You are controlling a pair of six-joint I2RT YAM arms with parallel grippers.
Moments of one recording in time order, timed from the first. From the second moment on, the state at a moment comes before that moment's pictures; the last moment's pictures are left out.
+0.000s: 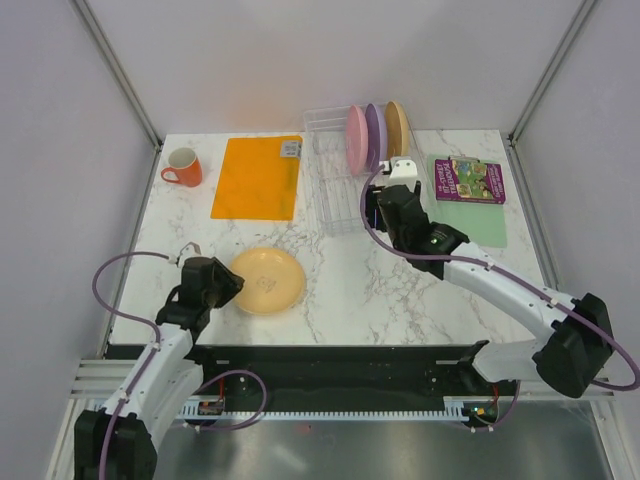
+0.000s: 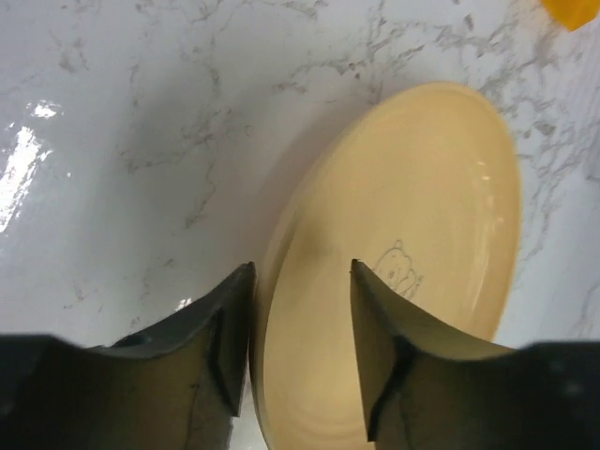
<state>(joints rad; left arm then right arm) -0.15 0.70 0.28 -0.30 -0.08 -0.79 0.73 1.30 1.06 -0.24 0.58 0.31</state>
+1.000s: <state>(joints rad) -0.15 0.52 0.51 -0.43 -0.10 -0.72 0.53 2.27 2.13 -0.31 0.61 0.01</state>
